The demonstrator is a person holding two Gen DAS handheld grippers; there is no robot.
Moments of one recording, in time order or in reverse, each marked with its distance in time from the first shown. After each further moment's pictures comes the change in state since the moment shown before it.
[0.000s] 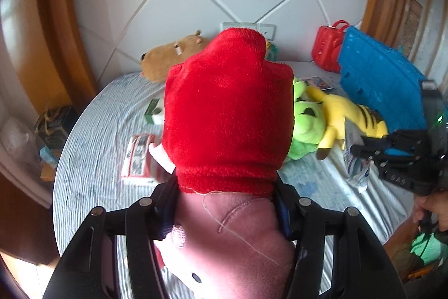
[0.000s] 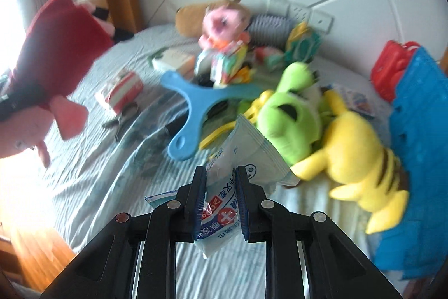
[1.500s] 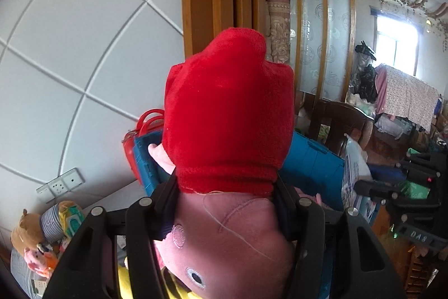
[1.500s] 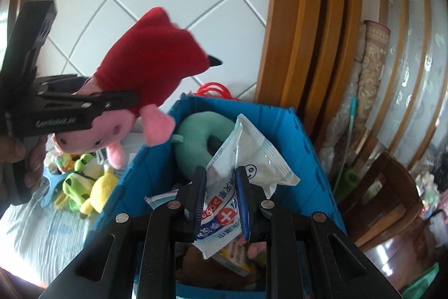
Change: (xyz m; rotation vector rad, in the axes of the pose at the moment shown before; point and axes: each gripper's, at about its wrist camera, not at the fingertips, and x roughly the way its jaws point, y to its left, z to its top) left arm 0.014 -0.563 0.266 0.415 -0.279 -0.421; right arm -0.309 -0.452 -0.084 0.265 -0.350 -0.373
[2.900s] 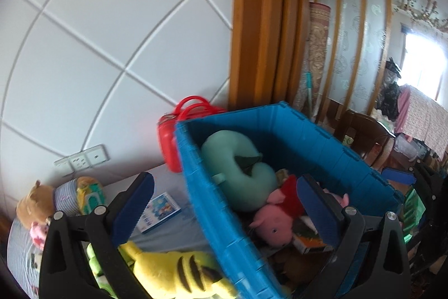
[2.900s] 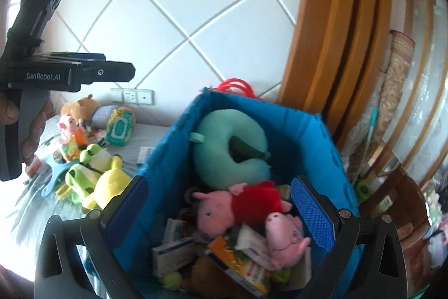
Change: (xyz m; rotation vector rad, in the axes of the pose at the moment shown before) left arm -0.022 0.079 -0.017 -0.143 0.027 0.105; right arm 0.046 0.050 0.010 -0.093 0.022 0.069
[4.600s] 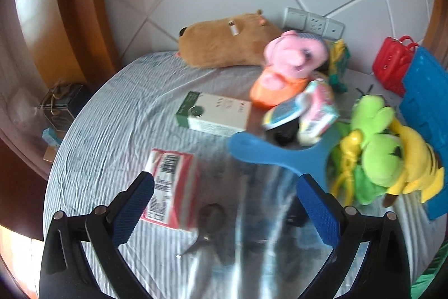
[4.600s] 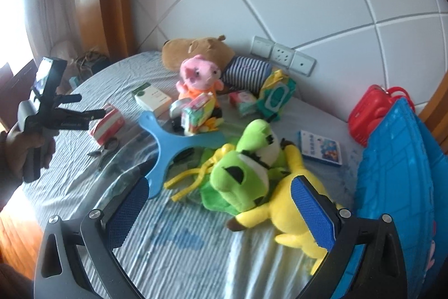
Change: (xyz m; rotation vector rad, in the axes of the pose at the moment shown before) left arm -0.115 0.520 -0.382 -0.404 0.305 0.472; right arm 0.120 0.451 -0.002 -0.262 0.246 0.295
